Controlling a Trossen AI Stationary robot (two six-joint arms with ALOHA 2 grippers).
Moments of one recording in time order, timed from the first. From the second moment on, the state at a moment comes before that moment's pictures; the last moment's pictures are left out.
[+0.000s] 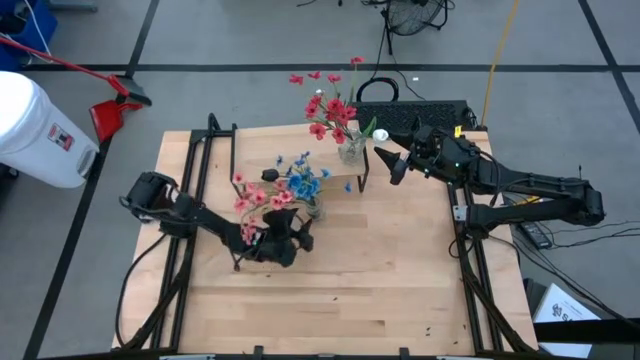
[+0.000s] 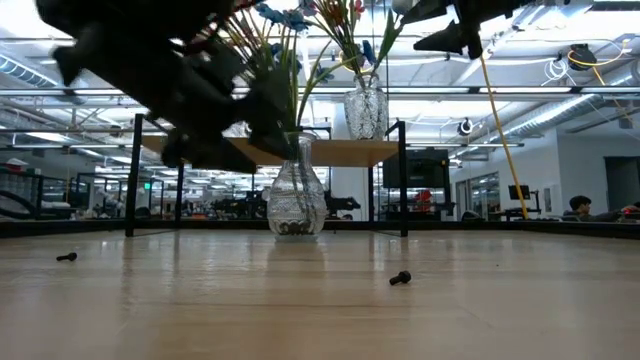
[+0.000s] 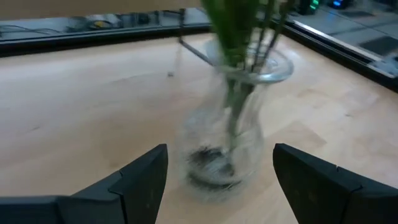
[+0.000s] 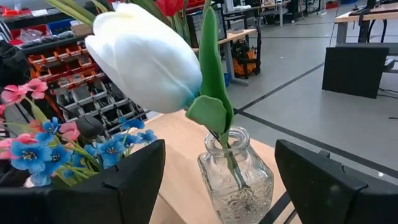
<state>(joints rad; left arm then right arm) -0.34 1.73 0.80 0.13 -1.02 -0.97 -0.24 0.89 0.80 -0.01 0.31 0.27</state>
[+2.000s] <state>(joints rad) -0.09 1.79 0.79 0.65 -0.80 -0.49 -0.24 0.89 0.80 -0.14 0.29 0.30</state>
